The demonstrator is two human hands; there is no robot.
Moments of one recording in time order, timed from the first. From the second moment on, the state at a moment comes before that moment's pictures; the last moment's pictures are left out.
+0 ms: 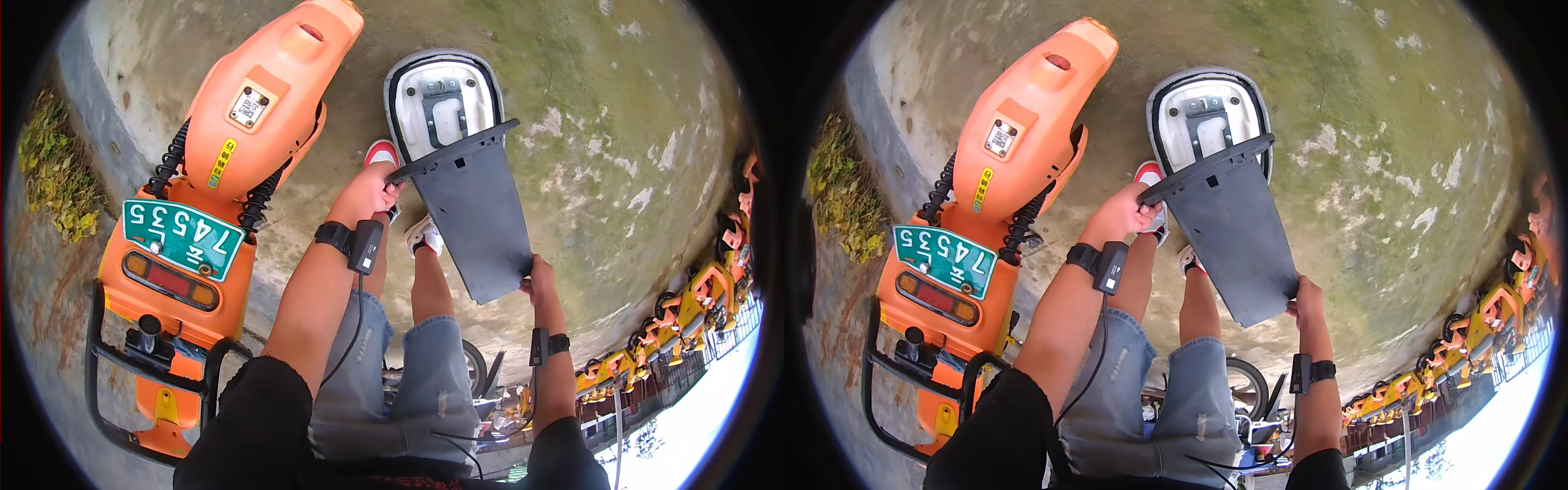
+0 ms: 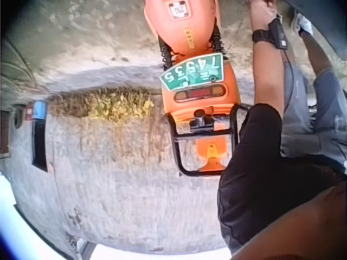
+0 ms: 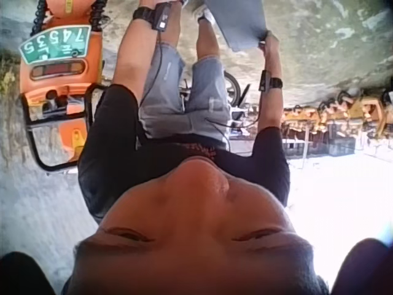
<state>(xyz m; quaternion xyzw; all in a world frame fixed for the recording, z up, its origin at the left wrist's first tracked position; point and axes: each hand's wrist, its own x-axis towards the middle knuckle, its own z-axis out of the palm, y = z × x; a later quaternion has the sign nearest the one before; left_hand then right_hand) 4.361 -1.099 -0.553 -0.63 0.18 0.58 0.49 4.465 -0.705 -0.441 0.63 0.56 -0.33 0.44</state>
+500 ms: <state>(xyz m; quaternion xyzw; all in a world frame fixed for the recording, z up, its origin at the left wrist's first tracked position) 4.343 -1.077 -0.572 -0.62 0.16 0.67 0.38 4.415 -0.750 -0.405 0.58 0.62 -0.26 0.46</state>
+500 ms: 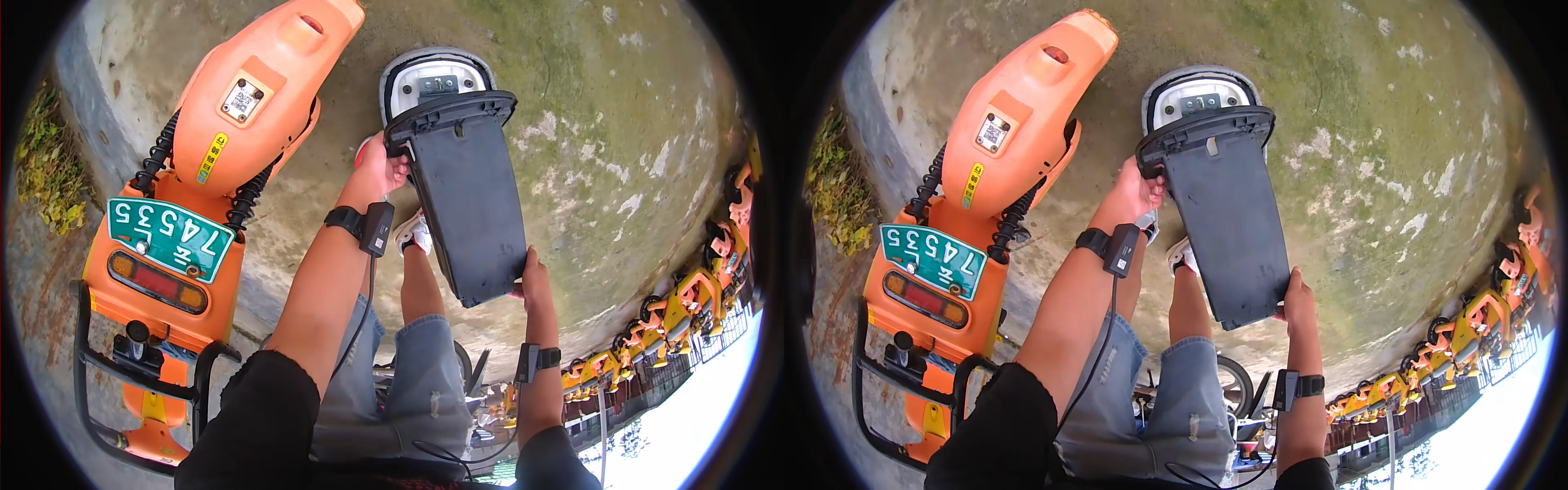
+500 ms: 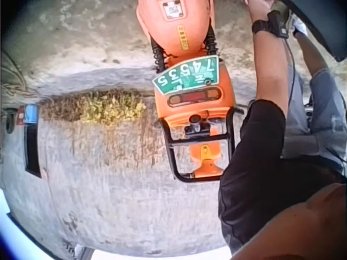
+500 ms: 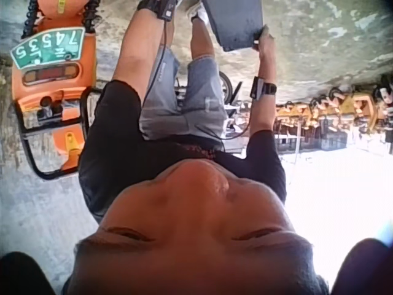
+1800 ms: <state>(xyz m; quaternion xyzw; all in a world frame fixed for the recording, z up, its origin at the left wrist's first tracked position) 4.343 -1.075 -0.540 -0.63 0.16 0.70 0.31 4.422 -0.762 -0.343 0.51 0.68 -0.27 0.45</state>
